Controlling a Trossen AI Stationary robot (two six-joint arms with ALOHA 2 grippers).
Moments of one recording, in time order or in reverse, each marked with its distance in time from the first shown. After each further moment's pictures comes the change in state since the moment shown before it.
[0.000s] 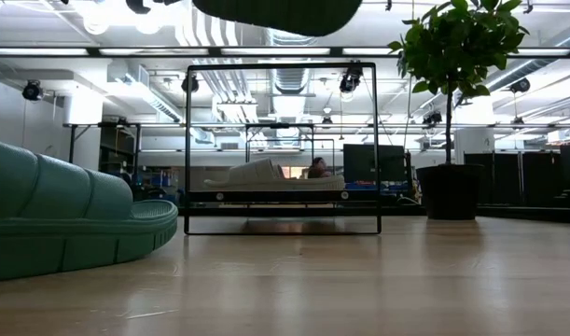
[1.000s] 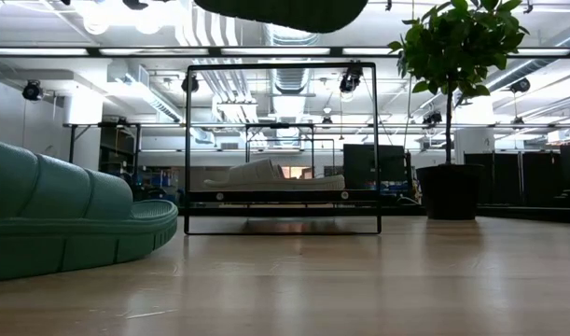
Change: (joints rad) left arm -0.002 0.007 -0.003 0.007 0.058 -0.020; right arm 0.000 0.046 0.006 -0.035 0.281 -0.053
